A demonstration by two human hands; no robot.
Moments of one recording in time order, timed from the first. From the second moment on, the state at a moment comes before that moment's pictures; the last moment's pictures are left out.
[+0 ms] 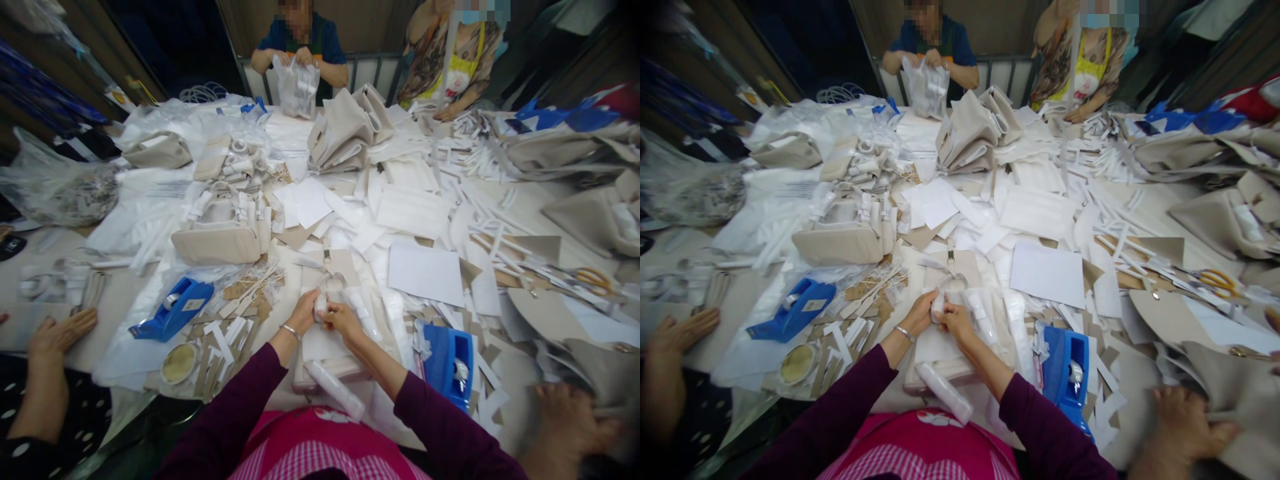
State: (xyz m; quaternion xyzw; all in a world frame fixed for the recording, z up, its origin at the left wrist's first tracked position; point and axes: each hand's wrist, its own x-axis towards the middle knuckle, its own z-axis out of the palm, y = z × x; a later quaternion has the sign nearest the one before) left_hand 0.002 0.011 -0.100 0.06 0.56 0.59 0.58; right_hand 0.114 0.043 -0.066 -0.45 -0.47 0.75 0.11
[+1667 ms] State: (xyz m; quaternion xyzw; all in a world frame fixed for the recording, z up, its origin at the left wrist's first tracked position) left_hand 0.036 -0.055 -0.085 -0.14 0.60 0.57 0.55; right_hand 0.134 0.024 -0.115 -0.49 -0.60 0.63 0.10
